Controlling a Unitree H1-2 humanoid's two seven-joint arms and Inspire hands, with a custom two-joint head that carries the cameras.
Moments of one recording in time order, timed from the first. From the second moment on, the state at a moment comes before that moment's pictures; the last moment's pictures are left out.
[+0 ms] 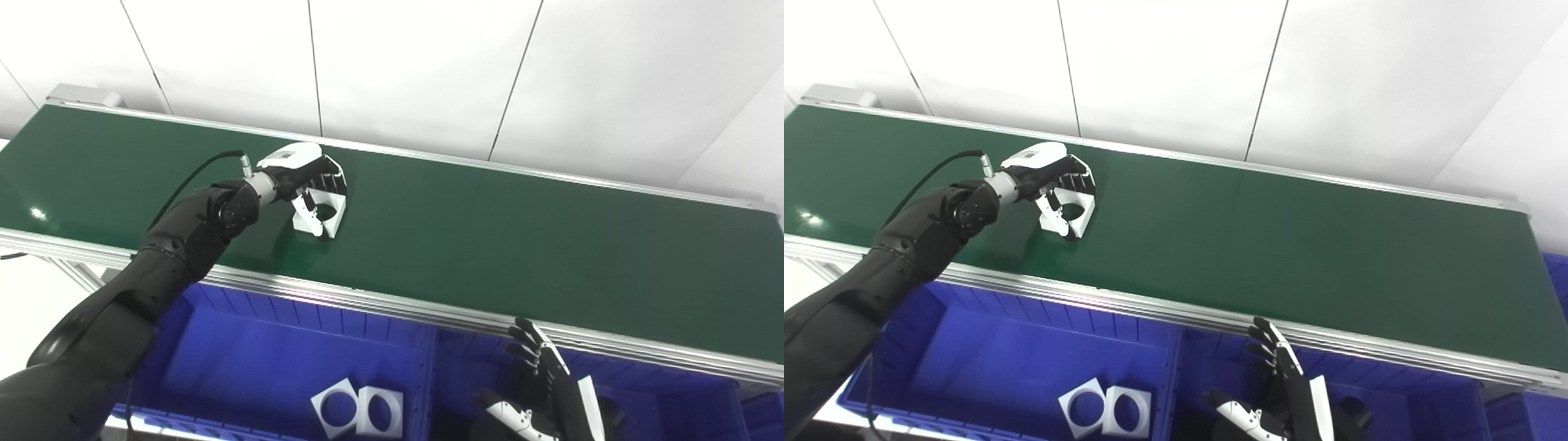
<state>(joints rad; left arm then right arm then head) -0.56 0.44 -0.32 0.65 0.57 -0.24 -0.21 0.37 -0.06 0.20 -0.10 -0.26 -0.23 -0.02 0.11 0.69</state>
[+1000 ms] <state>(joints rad) -0.05 0.35 -0.11 0.00 0.18 -0.35 -0.22 0.37 -0.04 0.20 -0.16 -0.29 -0.21 -0.01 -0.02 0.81</state>
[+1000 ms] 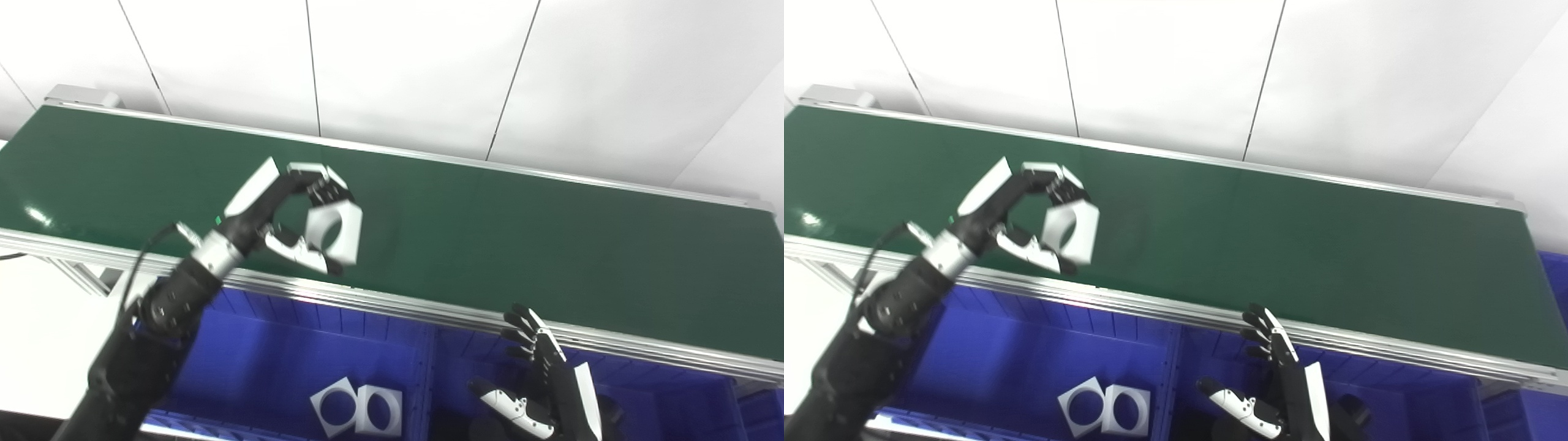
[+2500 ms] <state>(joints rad) 0.13 0.32 -0.28 0.08 0.56 -0.40 -0.16 0.39 0.04 0.24 -0.24 -0.43 -0.11 -0.02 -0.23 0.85</state>
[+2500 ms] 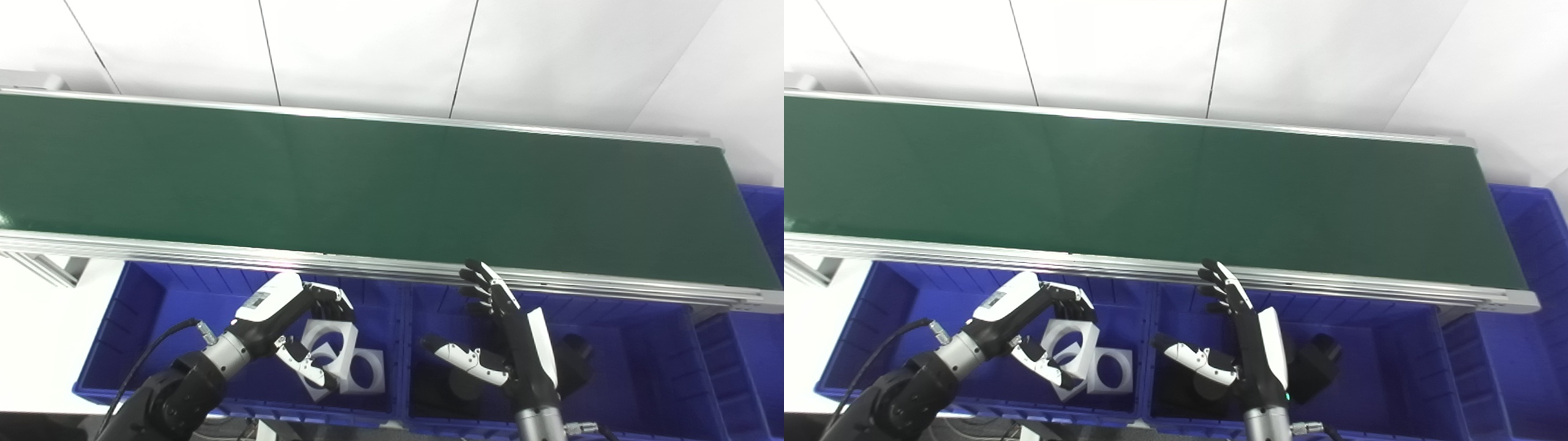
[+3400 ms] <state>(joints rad) 0.23 0.23 -0.26 -0.02 0.23 -0.29 -0.22 0.44 0.01 0.27 -0.24 -0.47 -0.11 -0.05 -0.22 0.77</state>
